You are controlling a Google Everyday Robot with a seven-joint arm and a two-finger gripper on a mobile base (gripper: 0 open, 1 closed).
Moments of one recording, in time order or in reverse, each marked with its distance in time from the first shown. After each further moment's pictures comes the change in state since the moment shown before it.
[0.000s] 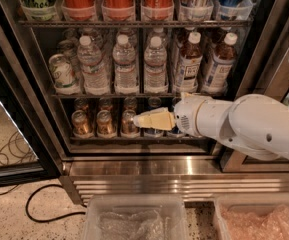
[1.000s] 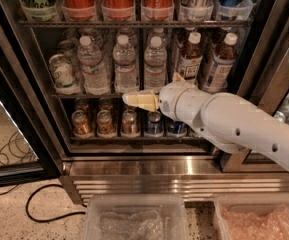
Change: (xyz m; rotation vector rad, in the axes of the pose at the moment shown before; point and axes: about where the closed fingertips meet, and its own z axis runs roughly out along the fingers) arm -0.050 -0.017 0.044 0.130 -0.180 -0.054
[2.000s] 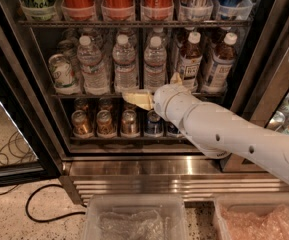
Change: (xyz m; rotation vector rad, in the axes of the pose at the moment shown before) arm 0.010 -0.016 0.024 0.136 -0.045 -0.030
